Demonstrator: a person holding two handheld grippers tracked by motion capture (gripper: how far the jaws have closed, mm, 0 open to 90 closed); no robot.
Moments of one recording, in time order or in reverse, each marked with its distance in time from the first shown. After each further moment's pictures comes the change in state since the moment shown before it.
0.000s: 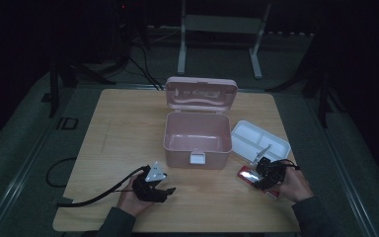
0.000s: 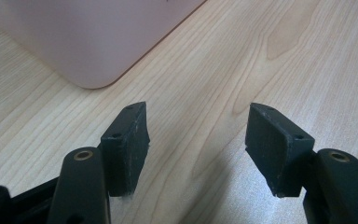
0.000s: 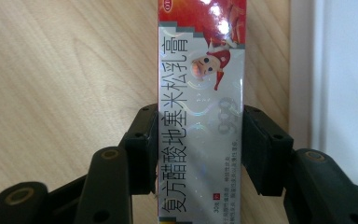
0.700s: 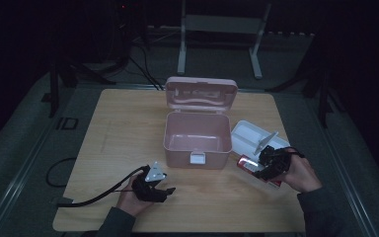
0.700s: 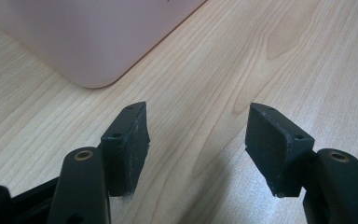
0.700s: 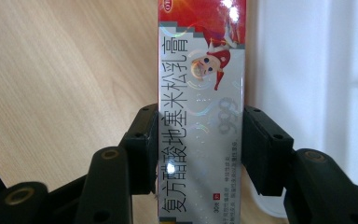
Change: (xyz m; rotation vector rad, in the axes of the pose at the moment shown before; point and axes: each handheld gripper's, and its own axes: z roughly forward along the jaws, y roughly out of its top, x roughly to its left) left arm 0.000 0.000 -0.001 -0.003 0.001 -0.001; right arm -0.001 0.024 -0.060 -0.080 -0.010 -0.075
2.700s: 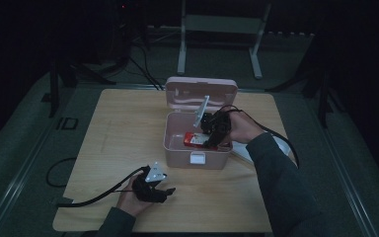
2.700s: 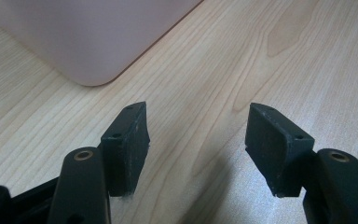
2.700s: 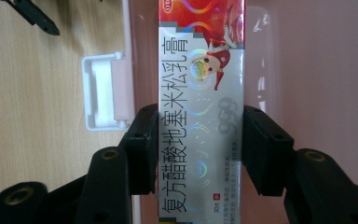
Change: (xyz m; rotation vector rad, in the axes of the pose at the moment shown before) left arm 0.000 -0.001 0.001 0.001 0.000 0.000; right arm 0.015 0.190 0.005 -0.002 0.130 -0.453
